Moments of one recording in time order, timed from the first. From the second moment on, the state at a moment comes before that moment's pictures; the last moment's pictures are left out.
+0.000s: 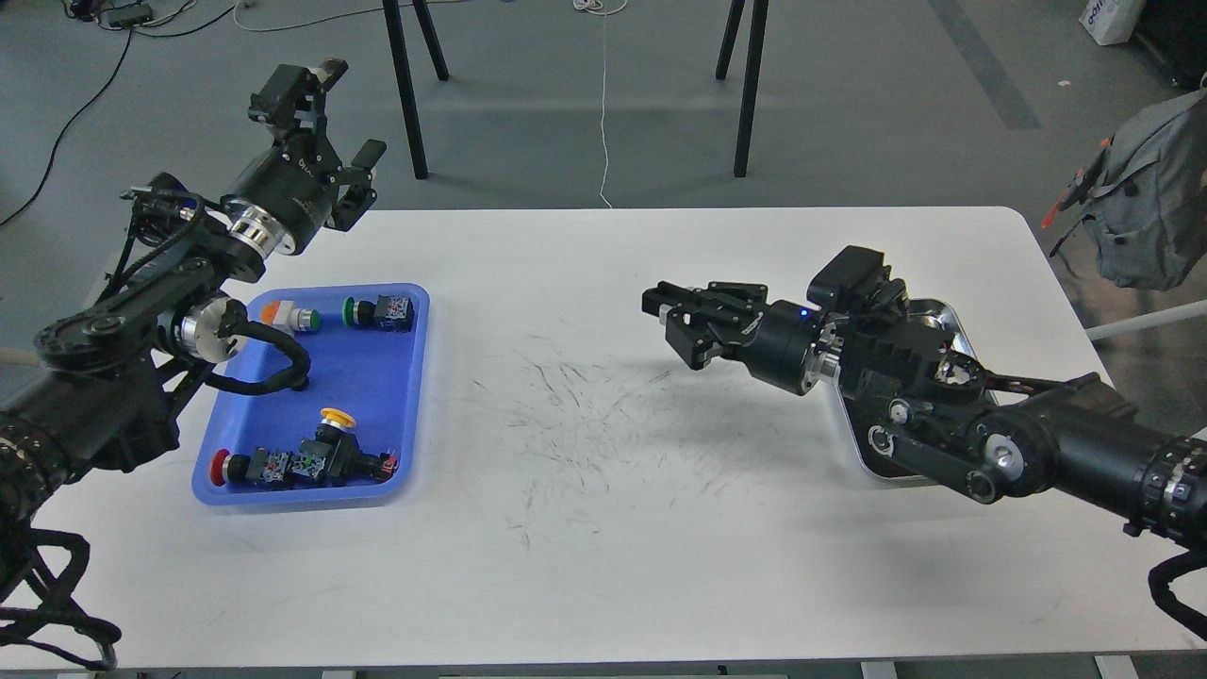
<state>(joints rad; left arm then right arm) -0.89 0.38 -0.53 -0.60 0.29 -0.30 -0.49 0.88 -0.24 0.03 0.89 -1.52 -0.34 0.48</state>
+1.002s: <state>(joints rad) -0.85 0.46 -0.52 -0.73 0.29 -0.28 -0.49 0.81 -0.13 -0.05 0.78 -1.63 -0.35 0.49</state>
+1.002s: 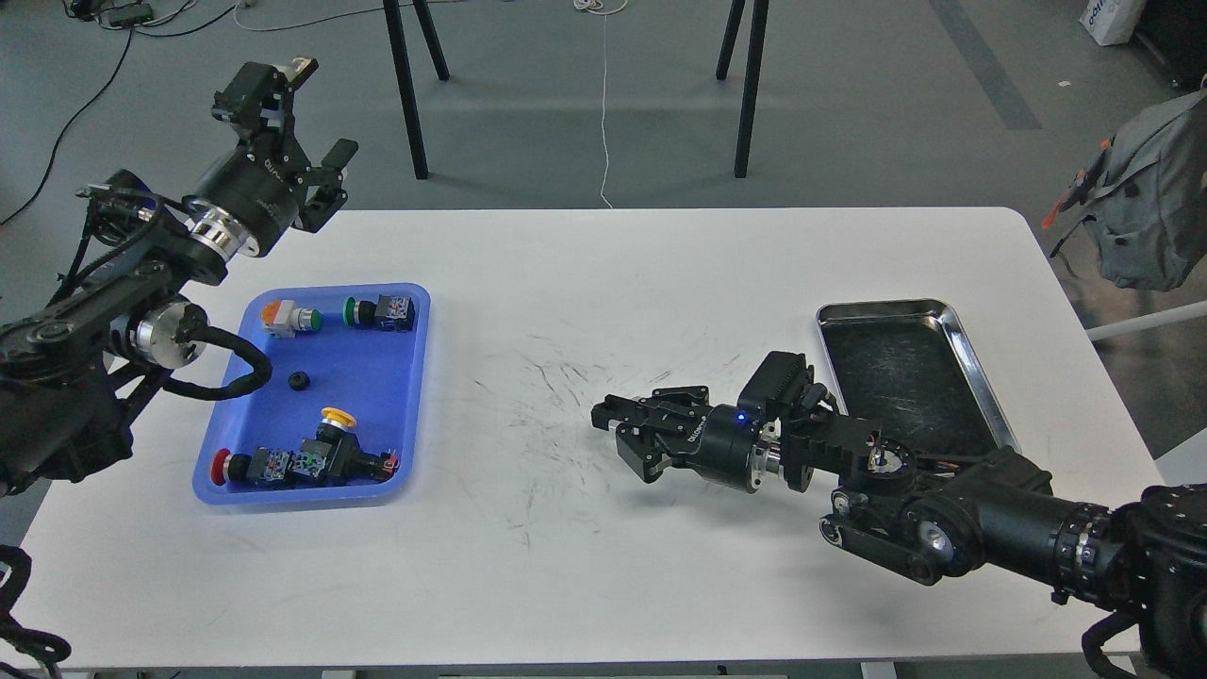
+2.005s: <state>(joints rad) -0.82 0.48 -0.53 -0.76 0.29 -0.26 -0.49 0.82 0.00 -0.11 0.67 -1.63 -0.36 0.49</state>
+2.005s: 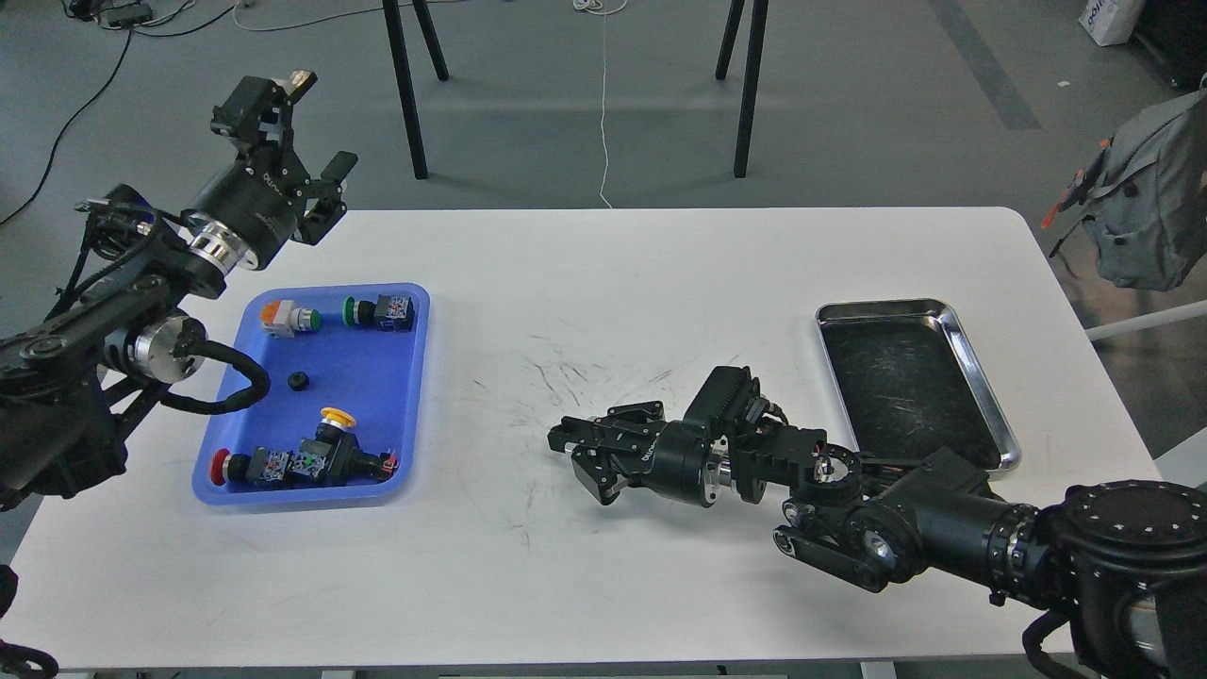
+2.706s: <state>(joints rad) -0.82 0.48 -0.53 -0.76 0.29 -0.26 -0.49 0.81 0.00 -0.11 0.66 -1.63 -0.37 0.49</state>
